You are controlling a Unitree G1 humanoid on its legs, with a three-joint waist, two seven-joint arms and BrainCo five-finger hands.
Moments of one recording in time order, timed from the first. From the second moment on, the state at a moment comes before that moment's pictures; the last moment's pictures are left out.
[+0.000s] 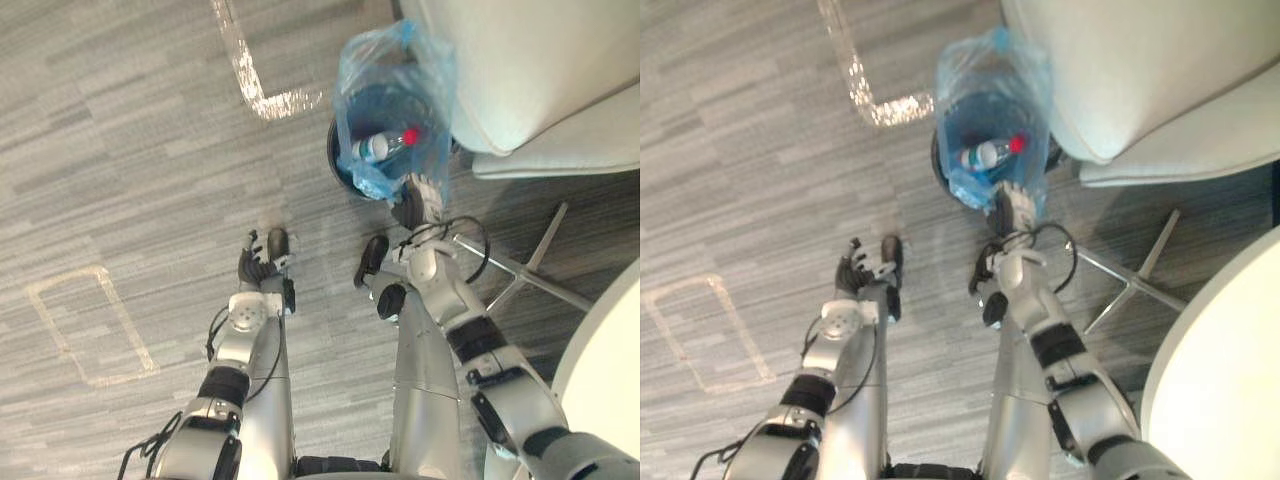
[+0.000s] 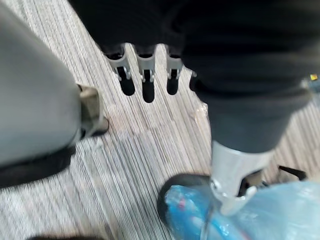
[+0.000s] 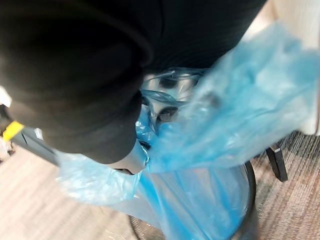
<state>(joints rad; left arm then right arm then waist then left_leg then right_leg) -0.31 0.06 -0.06 0.57 0.02 -0.08 0.27 -0.50 -0.21 0.25 0.36 -0.55 0.04 -0.39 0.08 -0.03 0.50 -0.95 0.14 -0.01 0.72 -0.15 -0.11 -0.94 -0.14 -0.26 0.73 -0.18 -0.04</state>
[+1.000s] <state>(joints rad) 0.01 0.11 -0.15 0.72 0.14 -0.05 0.21 -0.05 -0.14 0.28 0.12 -0.42 -0.08 -0.18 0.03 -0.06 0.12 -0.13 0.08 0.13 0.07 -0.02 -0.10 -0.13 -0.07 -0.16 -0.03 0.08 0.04</state>
